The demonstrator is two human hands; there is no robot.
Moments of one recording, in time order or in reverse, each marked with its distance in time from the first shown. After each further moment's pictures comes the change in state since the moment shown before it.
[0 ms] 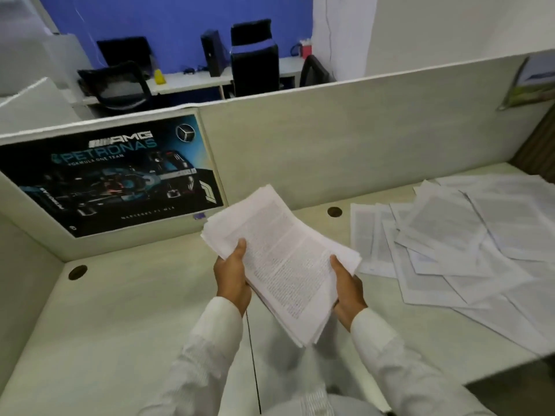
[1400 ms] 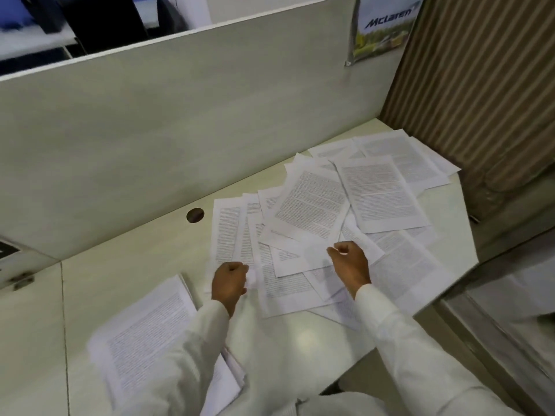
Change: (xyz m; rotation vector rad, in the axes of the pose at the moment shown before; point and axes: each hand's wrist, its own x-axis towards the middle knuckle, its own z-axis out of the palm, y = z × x) left_hand -0.004 -0.253 0.261 0.879 -0.261 -0.205; right_hand 0.194 -0.159 -0.308 -0.529 0.312 -0.179
